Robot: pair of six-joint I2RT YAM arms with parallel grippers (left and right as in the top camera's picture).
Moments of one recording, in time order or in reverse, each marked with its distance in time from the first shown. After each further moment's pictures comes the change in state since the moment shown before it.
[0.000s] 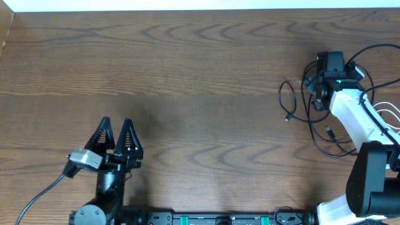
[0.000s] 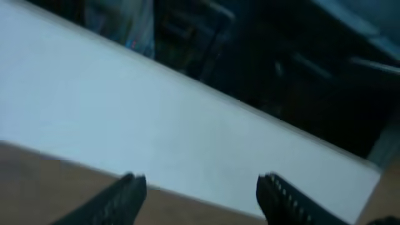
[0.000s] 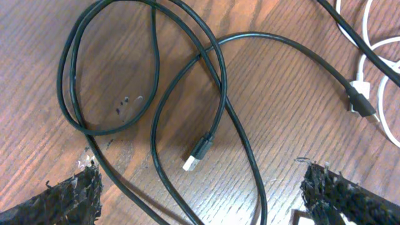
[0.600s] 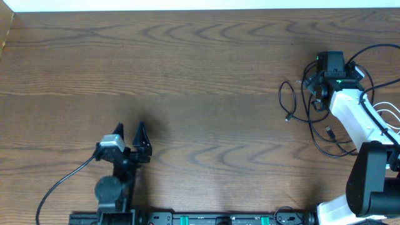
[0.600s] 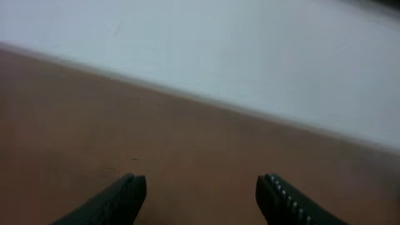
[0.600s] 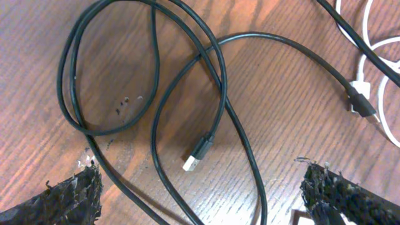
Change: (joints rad) left arm 0.000 -0.001 -0.220 -0.180 -0.067 0.203; right arm 0.000 0.000 0.000 -0.001 0.000 0.000
